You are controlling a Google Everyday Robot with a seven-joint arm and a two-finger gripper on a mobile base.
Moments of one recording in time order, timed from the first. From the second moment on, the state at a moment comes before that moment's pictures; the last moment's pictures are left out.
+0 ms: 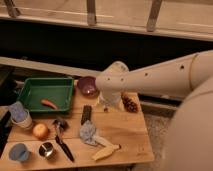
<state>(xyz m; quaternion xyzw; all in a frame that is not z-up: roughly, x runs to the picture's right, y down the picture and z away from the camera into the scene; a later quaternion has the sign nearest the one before) 0.019 0.080 0.733 -0.19 0.19 0.75 0.61</state>
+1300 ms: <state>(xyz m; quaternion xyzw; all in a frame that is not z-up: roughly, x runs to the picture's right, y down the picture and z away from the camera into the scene) -0.054 0.062 0.800 -0.26 0.18 0.72 0.62</state>
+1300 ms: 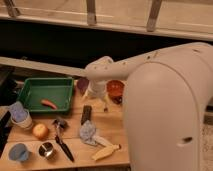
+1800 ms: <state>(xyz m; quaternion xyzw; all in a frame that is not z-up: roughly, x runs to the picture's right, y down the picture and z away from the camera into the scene) -0.095 0.060 0.825 -0.30 0.16 0.70 0.63</state>
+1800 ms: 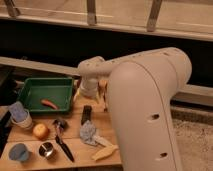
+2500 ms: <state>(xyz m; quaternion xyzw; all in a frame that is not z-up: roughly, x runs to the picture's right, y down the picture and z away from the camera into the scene) -0.118 0.075 0.847 -0.33 0.17 0.69 0.63</state>
